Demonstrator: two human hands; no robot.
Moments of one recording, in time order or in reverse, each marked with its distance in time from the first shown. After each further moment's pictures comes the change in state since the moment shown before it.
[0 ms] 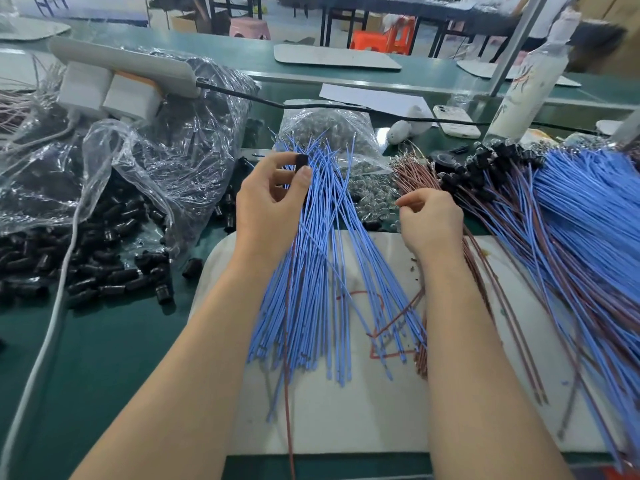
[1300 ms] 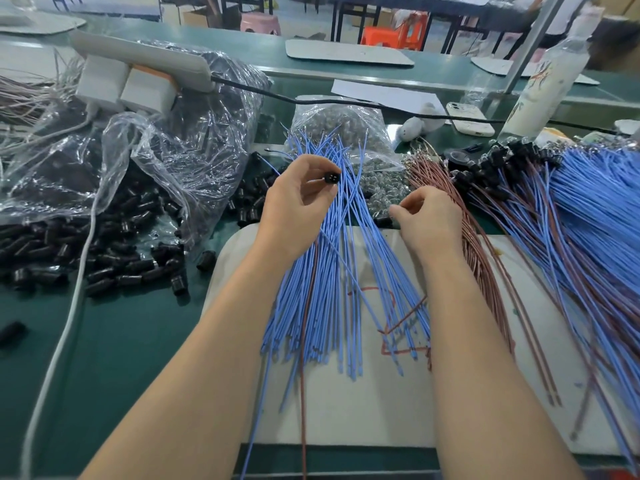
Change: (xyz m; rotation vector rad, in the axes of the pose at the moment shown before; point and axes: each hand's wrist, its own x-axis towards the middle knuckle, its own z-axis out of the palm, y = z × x) left_hand -0.003 0.002 0.004 -0.070 -0.227 -0.026; right_hand -0.003 -0.004 0.009 -0.029 -0.049 -0.041
